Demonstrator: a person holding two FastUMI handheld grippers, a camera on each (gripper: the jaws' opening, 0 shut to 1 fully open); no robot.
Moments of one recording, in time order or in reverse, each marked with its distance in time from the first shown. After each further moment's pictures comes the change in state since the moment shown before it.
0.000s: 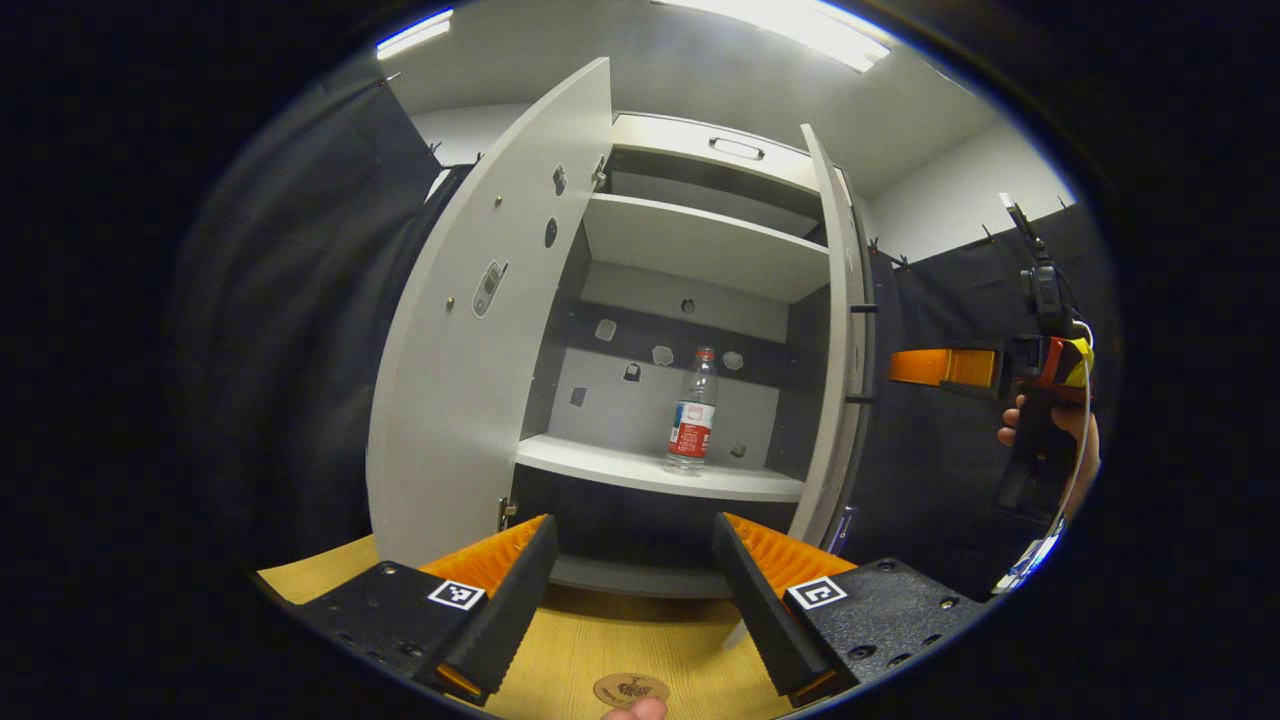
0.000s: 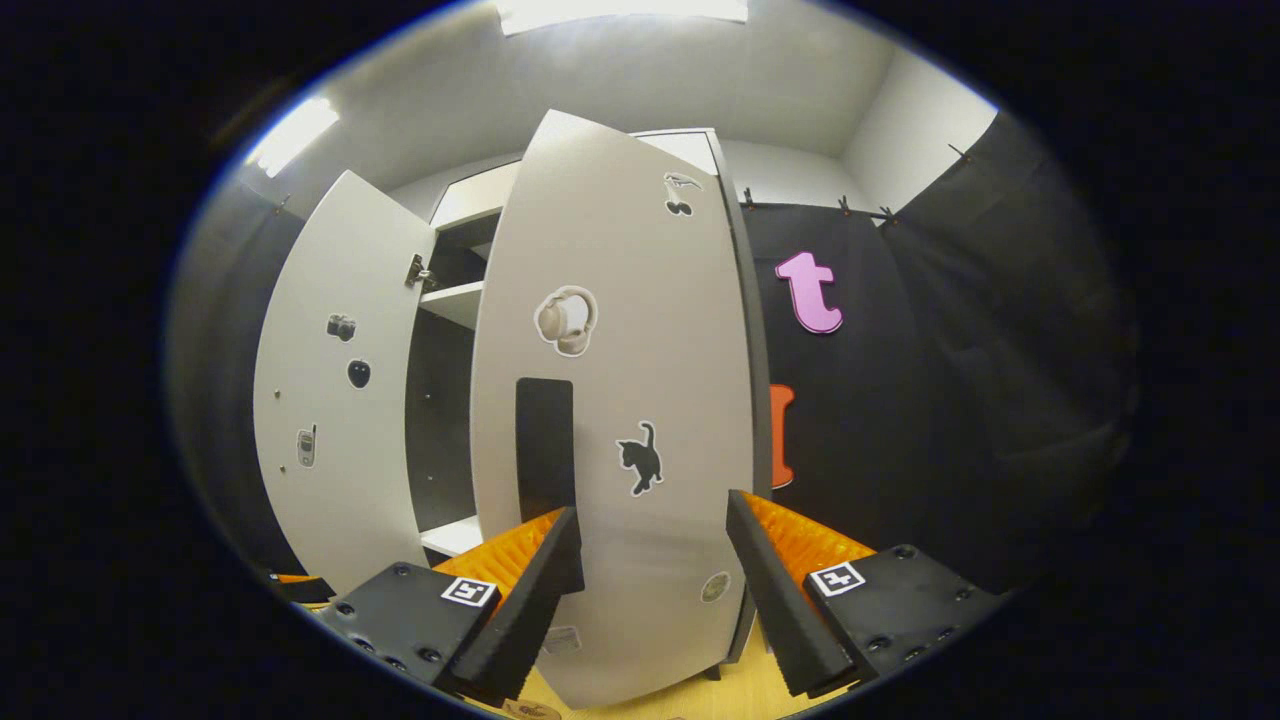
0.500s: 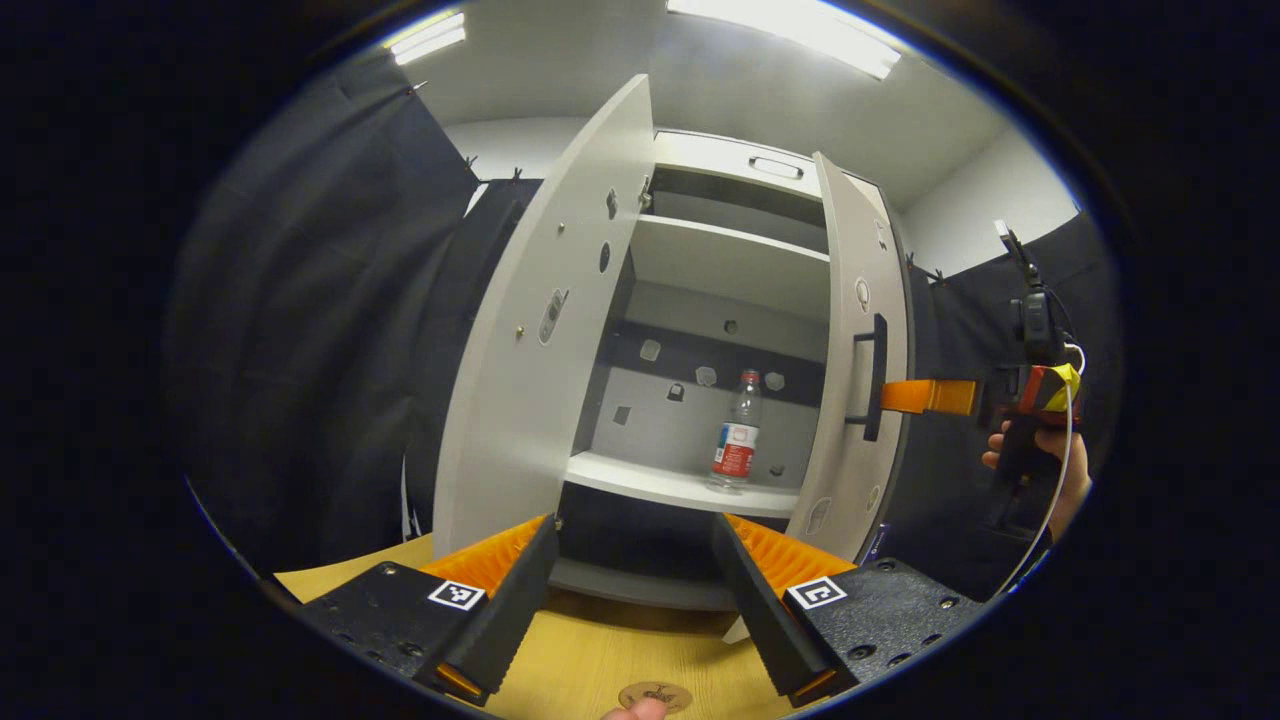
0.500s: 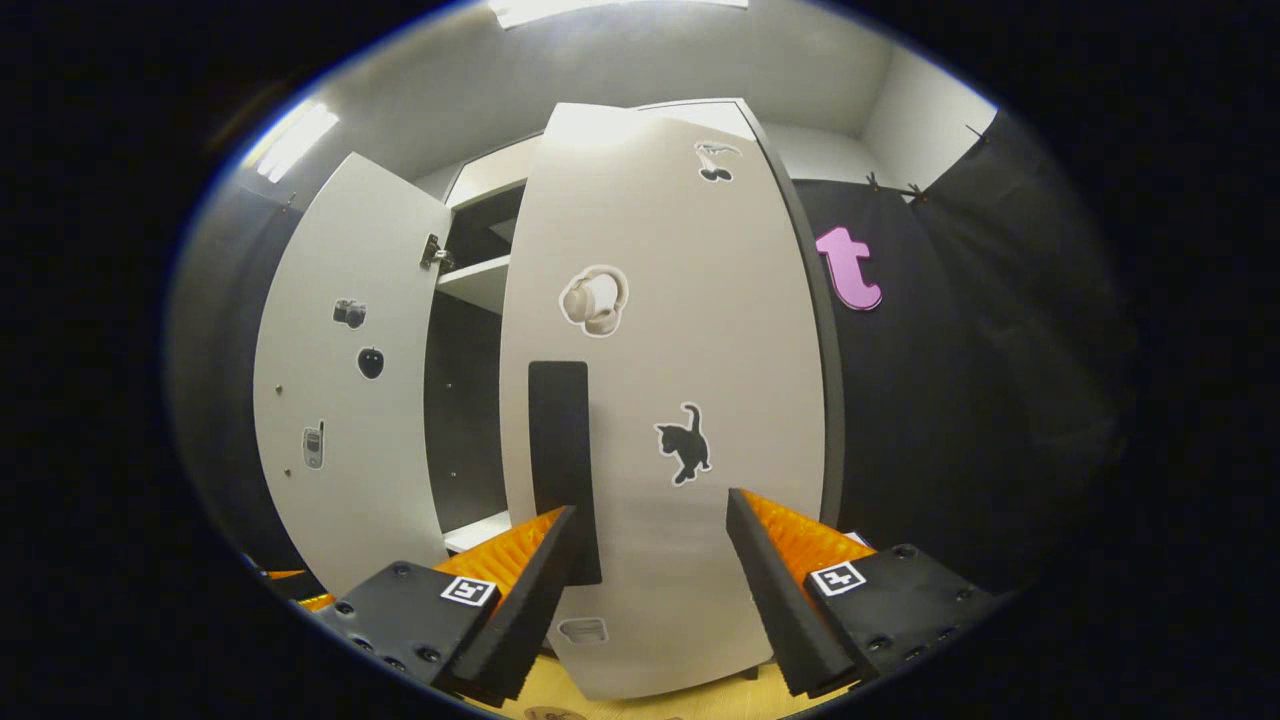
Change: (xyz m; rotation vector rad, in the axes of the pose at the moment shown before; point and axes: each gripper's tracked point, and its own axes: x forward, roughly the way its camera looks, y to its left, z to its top) left arm -0.012 0.043 0.023 -0.010 -0.059 0.124; right arm 0.040 0.026 -0.023 0.039 0.050 0.062
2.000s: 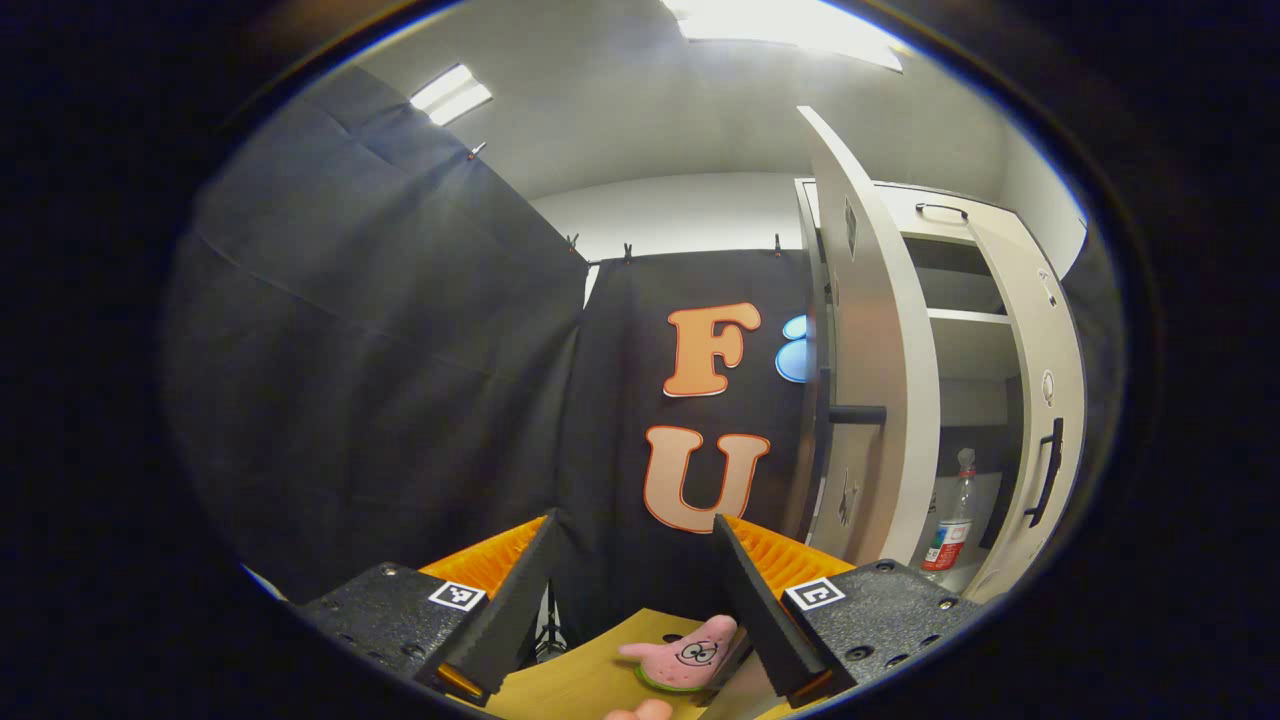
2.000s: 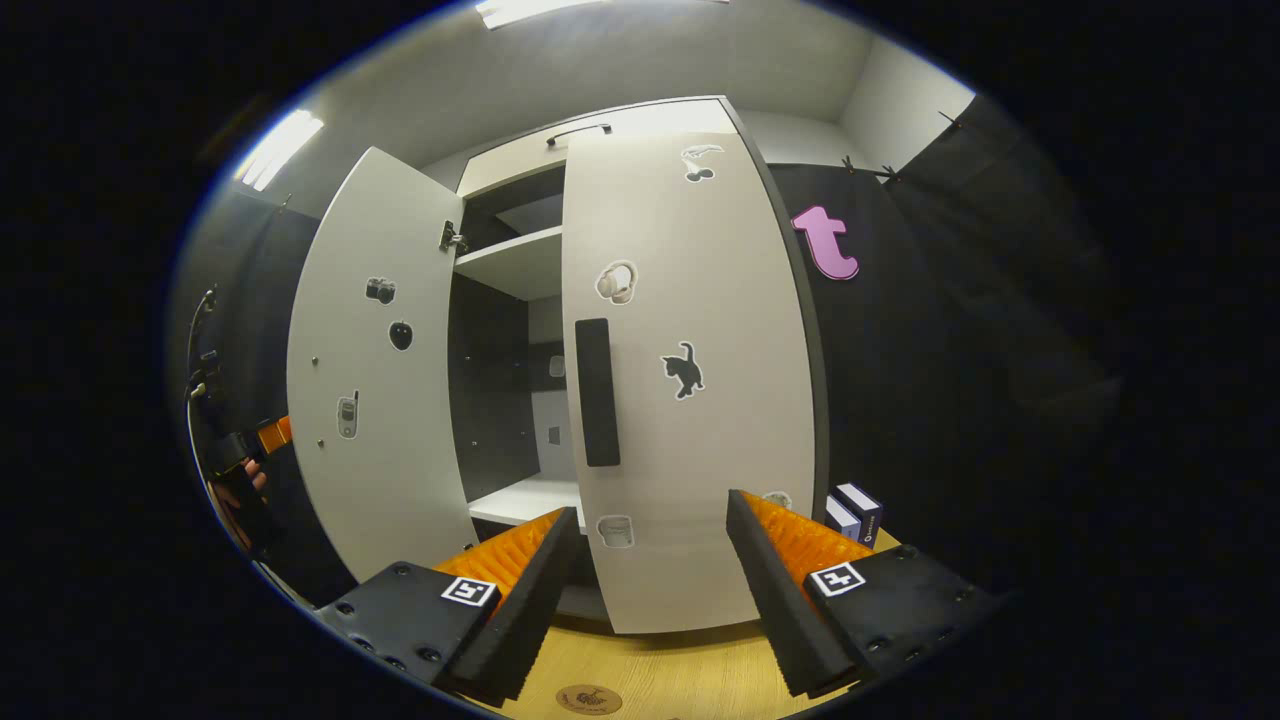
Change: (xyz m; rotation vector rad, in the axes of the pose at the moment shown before) left arm 0.090 0.195 0.145 0.136 -0.202 0.337; right arm -0.089 0.015 -0.050 0.044 0.055 -0.062
